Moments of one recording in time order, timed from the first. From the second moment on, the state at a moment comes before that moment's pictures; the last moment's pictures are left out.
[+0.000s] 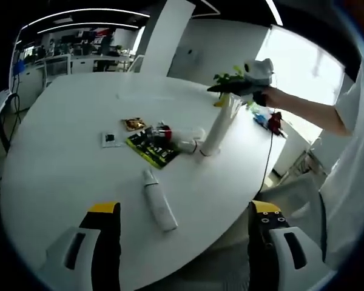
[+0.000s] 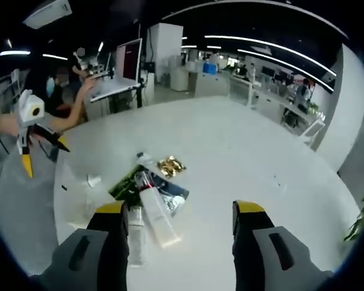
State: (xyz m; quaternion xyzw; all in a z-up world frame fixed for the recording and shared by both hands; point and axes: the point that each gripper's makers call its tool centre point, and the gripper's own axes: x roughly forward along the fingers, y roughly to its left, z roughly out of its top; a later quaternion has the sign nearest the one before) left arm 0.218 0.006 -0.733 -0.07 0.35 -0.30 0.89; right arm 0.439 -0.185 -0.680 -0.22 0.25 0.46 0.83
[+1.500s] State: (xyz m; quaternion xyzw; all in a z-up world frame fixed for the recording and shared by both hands) left arm 0.213 0.058 -0.739 -0.10 0.30 -0.26 0.91; right arm 0.444 -0.130 -0.750 -0.36 0.34 0.60 0.63
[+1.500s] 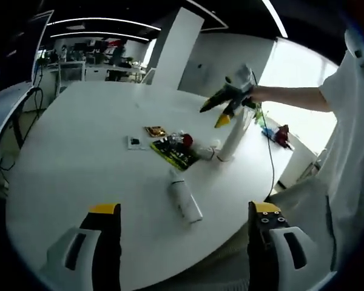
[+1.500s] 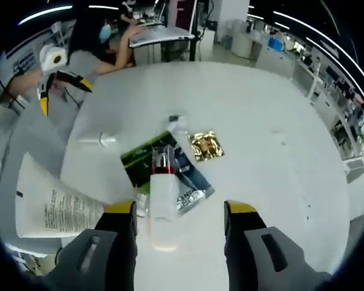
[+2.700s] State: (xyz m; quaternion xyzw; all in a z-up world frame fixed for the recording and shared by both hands) left arm 0.215 0.068 -0.755 -0.10 0.32 -0.25 0.91; right arm 0.420 -0.111 -0.815 -0.41 0.40 0.62 0.53
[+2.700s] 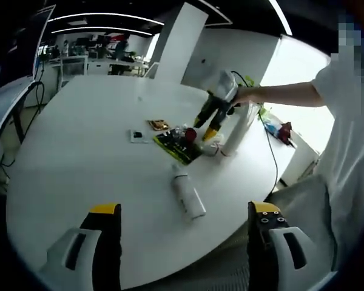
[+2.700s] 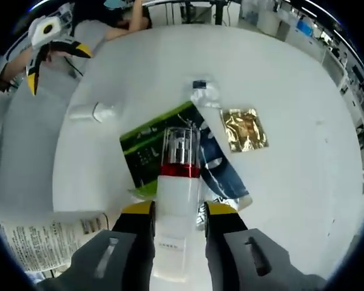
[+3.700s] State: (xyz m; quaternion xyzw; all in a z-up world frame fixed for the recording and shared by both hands) left arm 0.215 0.070 -0.758 -0.10 0.33 -0.25 0.90; right arm 0.426 -0.106 -0.827 -0.41 0.38 0.59 0.58
